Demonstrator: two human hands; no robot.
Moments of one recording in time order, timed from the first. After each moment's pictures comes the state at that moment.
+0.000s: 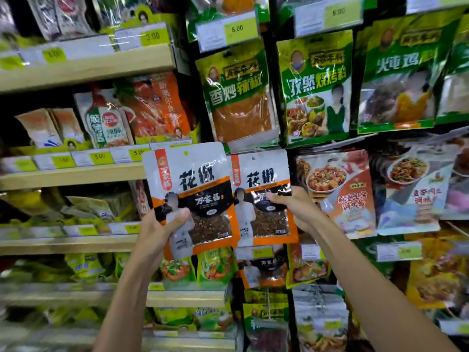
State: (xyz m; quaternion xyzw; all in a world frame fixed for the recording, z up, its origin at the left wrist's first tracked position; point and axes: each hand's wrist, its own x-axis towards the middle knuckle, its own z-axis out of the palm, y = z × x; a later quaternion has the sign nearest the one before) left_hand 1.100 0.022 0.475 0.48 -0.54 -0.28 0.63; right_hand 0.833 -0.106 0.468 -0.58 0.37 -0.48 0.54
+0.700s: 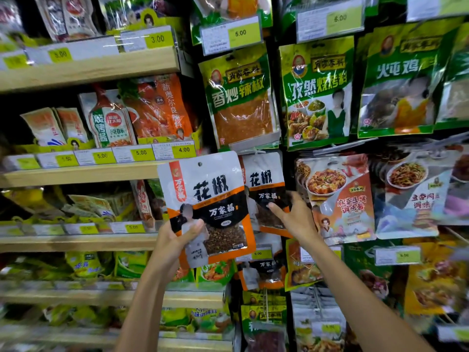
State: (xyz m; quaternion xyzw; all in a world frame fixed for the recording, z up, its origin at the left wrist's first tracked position) left_hand 1.083 0.019 0.450 0.46 -0.52 -0.35 0.63; right_hand 0.835 -0.096 0.438 -0.65 0.49 -0.50 0.28
